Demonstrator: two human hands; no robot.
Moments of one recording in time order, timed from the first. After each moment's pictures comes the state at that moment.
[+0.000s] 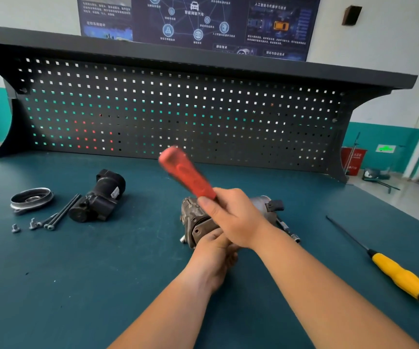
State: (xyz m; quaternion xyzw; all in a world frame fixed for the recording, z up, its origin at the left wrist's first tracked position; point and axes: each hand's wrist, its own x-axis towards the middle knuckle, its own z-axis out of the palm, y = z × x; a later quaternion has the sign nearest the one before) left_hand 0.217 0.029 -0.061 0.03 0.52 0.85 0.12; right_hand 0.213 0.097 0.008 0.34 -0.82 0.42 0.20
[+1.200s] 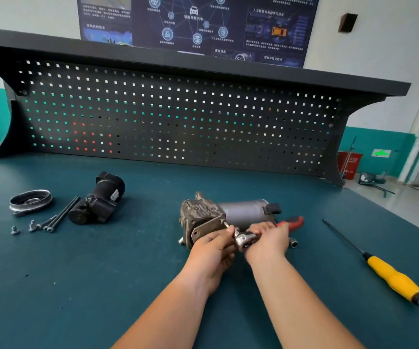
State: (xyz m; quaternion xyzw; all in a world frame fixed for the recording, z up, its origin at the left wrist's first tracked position) left_hand 0.211 0.027 -0.065 0.02 0.49 0.87 0.12; right_hand 0.195 0.121 -0.026 -0.18 -0.14 0.96 0.19
